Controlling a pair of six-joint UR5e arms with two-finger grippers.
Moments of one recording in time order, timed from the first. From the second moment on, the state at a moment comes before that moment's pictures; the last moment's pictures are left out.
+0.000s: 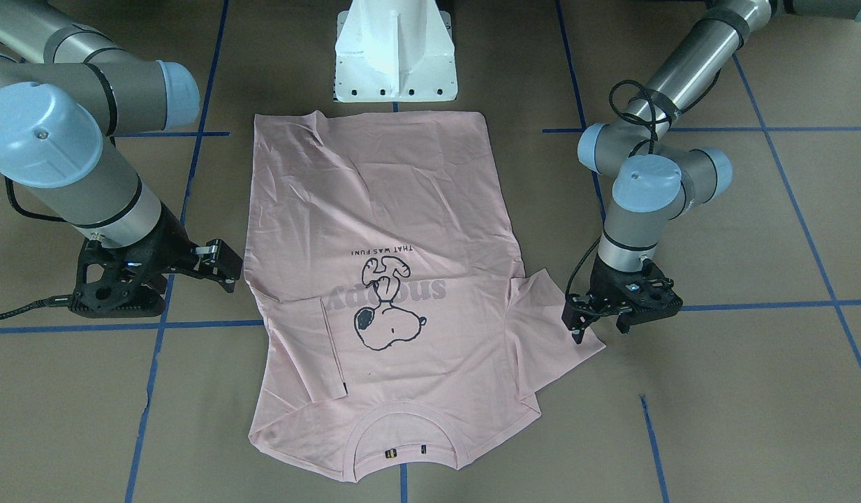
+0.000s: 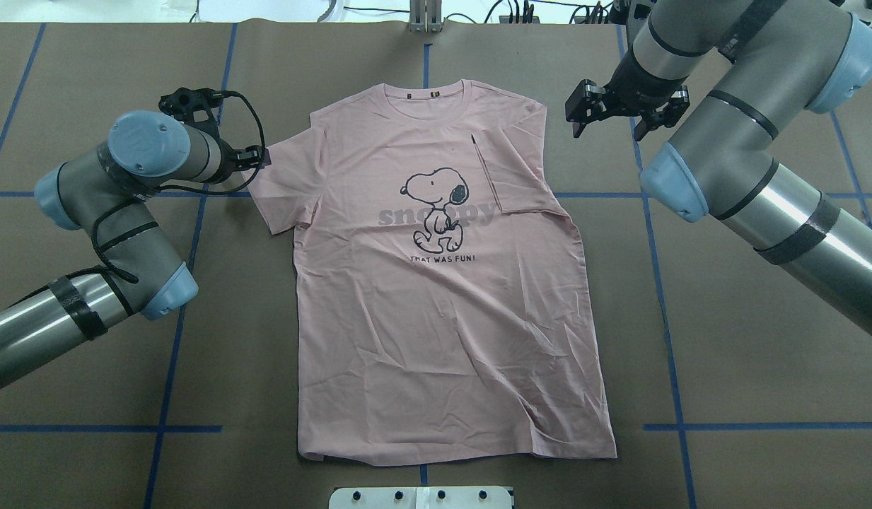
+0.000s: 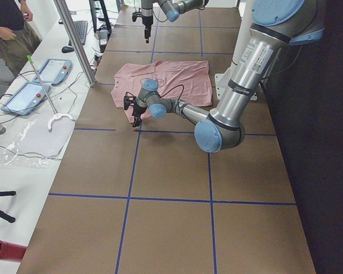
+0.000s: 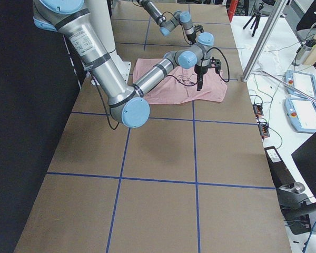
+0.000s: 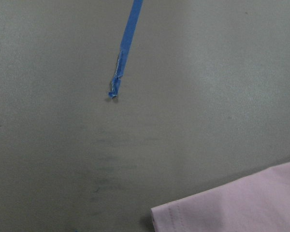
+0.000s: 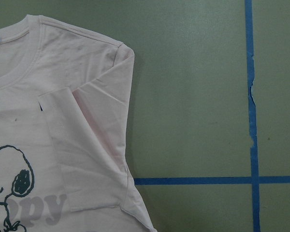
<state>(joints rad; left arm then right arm) -0.76 -2.07 -1.32 -2.18 -1.68 -1.25 0.95 -0.96 1.63 -1.62 2.16 0.88</state>
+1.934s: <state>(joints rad) -0.75 -2.11 -1.29 -2.18 -1.68 -1.25 0.94 -0.96 1.61 -1.62 2.16 0.87</state>
